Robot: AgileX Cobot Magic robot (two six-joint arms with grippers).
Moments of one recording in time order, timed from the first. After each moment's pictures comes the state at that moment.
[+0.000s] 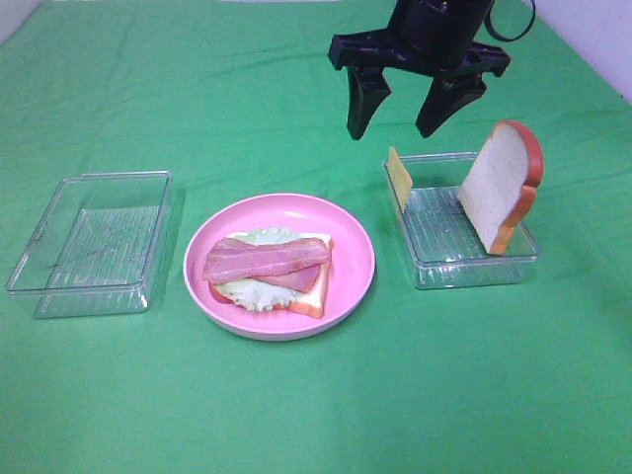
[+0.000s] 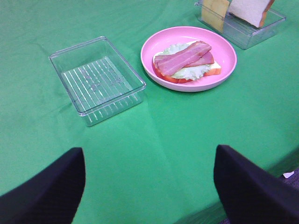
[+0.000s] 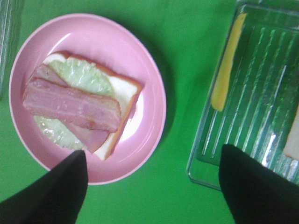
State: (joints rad) left arm -0.56 -0.01 -0.50 0.05 1.06 -0.08; right arm 0.41 2.01 -1.82 0.20 1.18 0.08
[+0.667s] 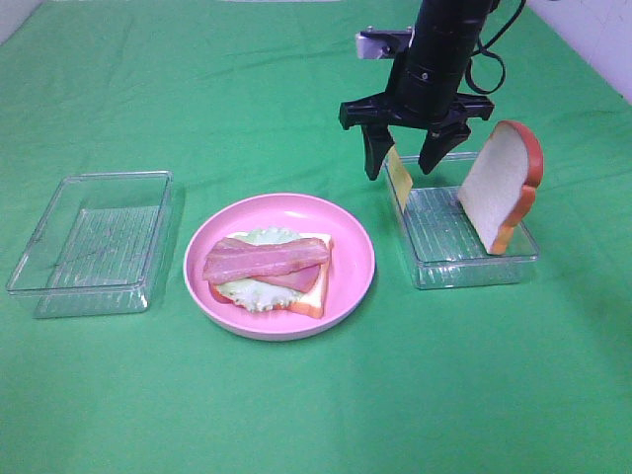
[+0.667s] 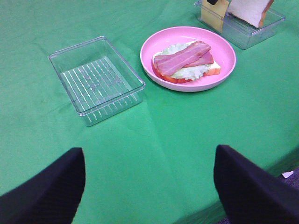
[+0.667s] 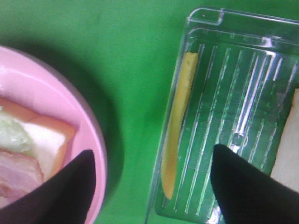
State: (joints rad) left arm -0.56 -0.01 -0.50 0.05 1.06 -0.08; right arm 0.38 2.26 -1.92 0.10 1.13 0.10
